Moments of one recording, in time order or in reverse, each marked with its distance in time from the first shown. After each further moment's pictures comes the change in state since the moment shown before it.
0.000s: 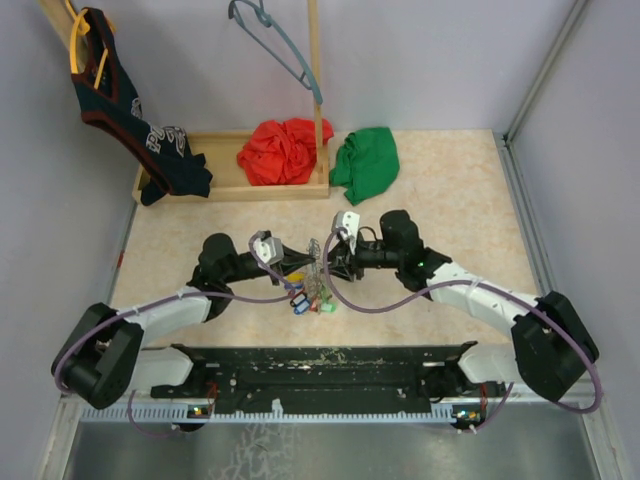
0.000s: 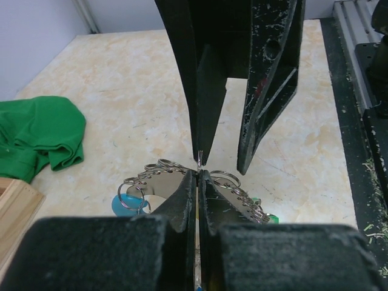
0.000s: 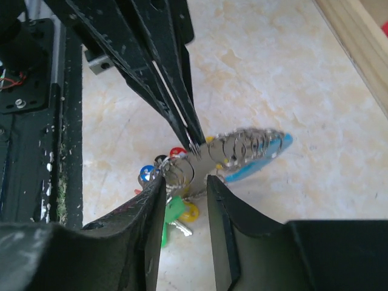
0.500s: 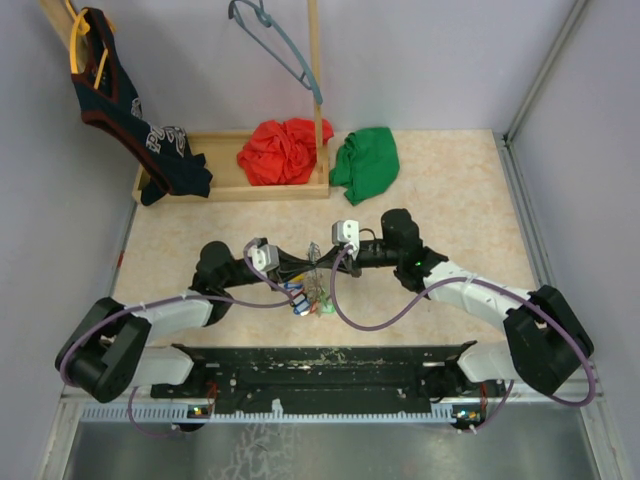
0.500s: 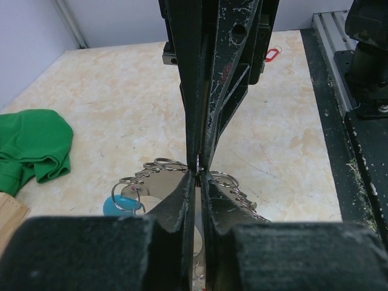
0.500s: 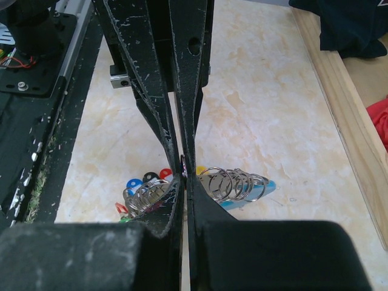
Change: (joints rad) left arm -0.001 0.021 -0.055 0.132 0.036 -0.050; right arm -0.007 0.024 -0.011 0.103 -0.123 -0.136
